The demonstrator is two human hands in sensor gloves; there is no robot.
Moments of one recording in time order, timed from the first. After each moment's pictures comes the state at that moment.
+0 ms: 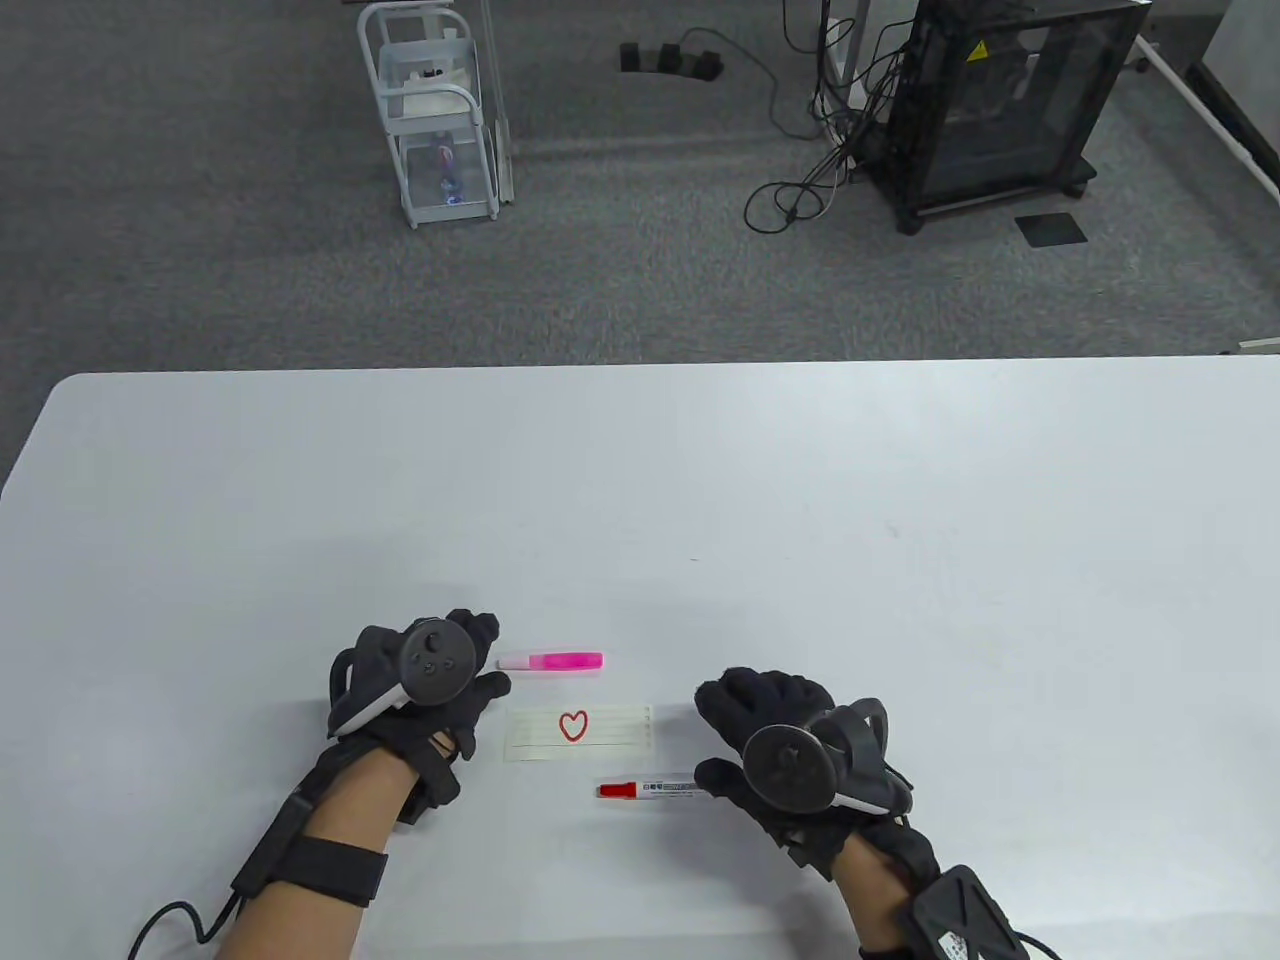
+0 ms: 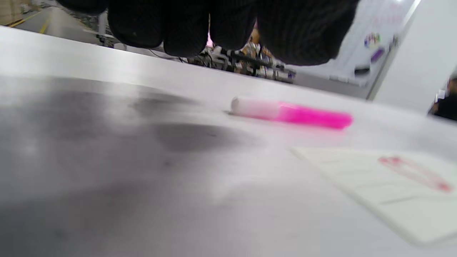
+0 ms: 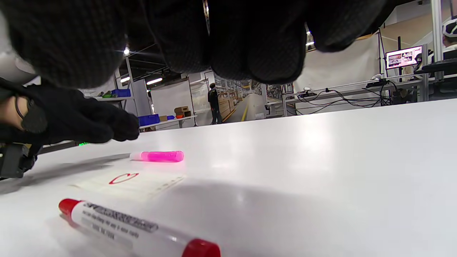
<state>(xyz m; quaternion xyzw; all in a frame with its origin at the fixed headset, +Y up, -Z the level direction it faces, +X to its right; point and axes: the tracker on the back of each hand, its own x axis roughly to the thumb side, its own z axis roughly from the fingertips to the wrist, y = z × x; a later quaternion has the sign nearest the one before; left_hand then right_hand) -0.227 -0.745 -0.343 -0.08 -0.16 0.08 0.98 0.104 -0.704 -0.259 0.28 -0.05 0.95 0.14</state>
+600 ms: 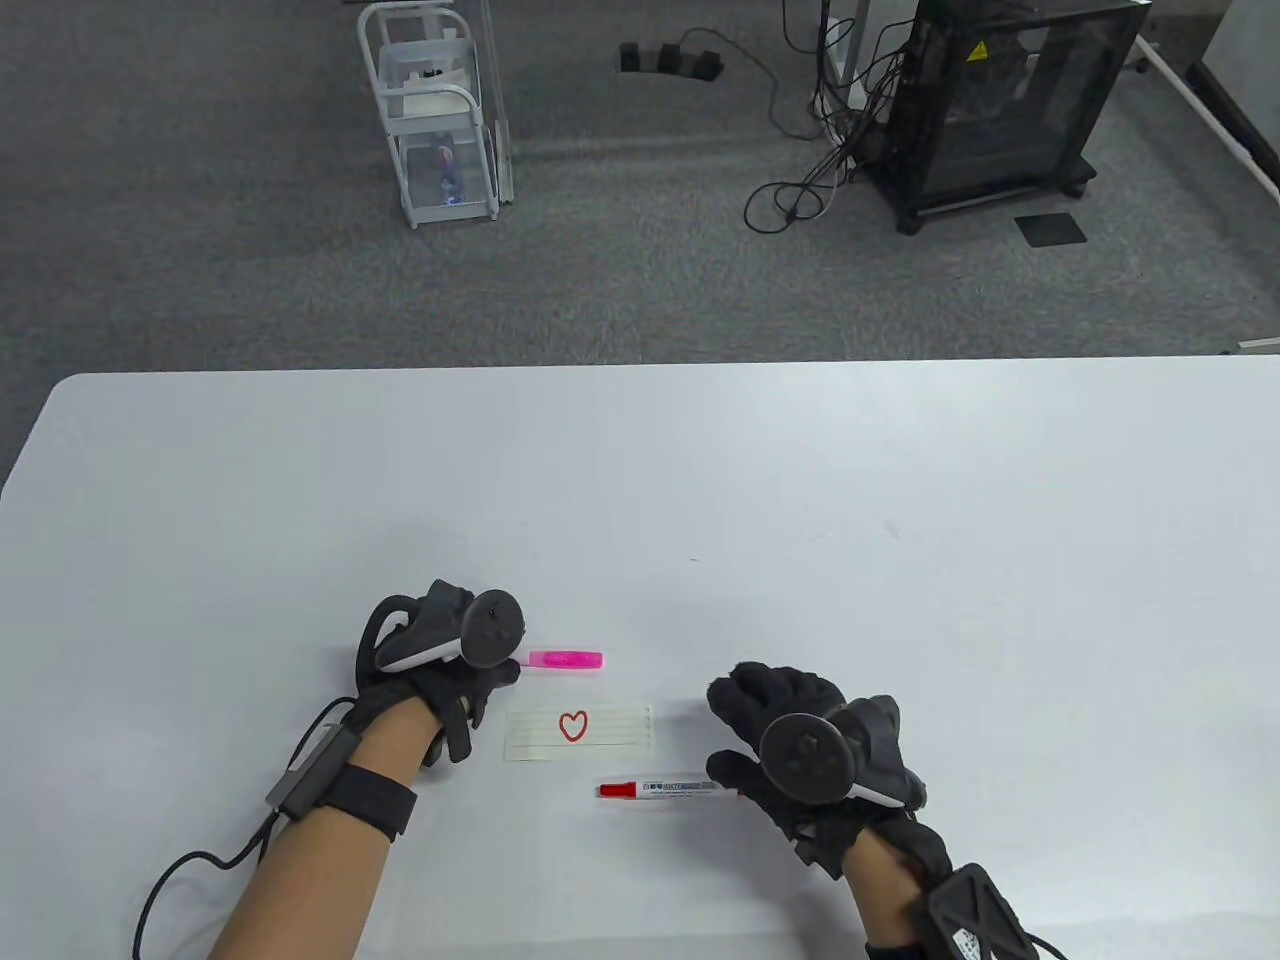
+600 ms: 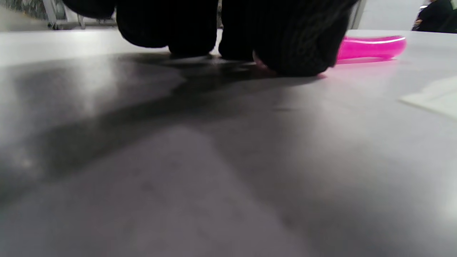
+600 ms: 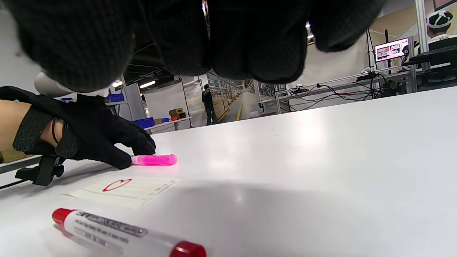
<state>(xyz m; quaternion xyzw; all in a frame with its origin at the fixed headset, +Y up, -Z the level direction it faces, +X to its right) -0.204 -0.761 -0.383 -0.12 -0.22 -0.02 0.97 0.114 -0.706 -0.265 0.27 -0.04 0.95 0.15</state>
